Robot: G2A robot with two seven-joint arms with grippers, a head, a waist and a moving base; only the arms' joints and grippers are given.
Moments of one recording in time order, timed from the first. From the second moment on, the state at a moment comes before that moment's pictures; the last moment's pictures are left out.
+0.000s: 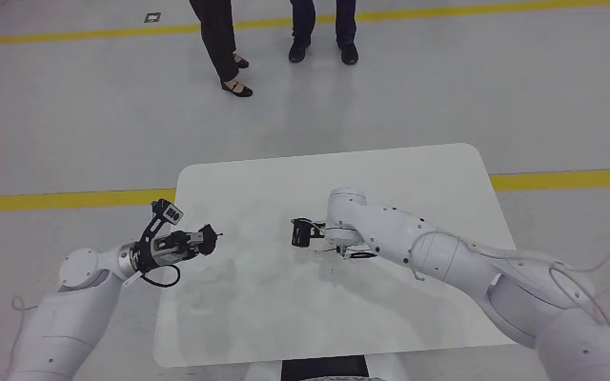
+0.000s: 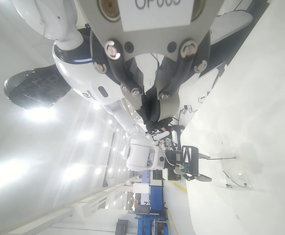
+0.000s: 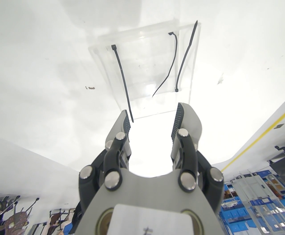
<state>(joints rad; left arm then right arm) 1.44 -0.82 -1.39 -1.31 -0.88 -0.32 -1.39 -0.57 -1.30 0.18 -1.31 -0.91 -0.34 1.34</state>
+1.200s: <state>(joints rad) 1.44 -0.82 -1.39 -1.31 -0.88 -0.32 -1.39 -0.57 -1.36 0.17 -1.25 -0.88 -0.34 1.38</state>
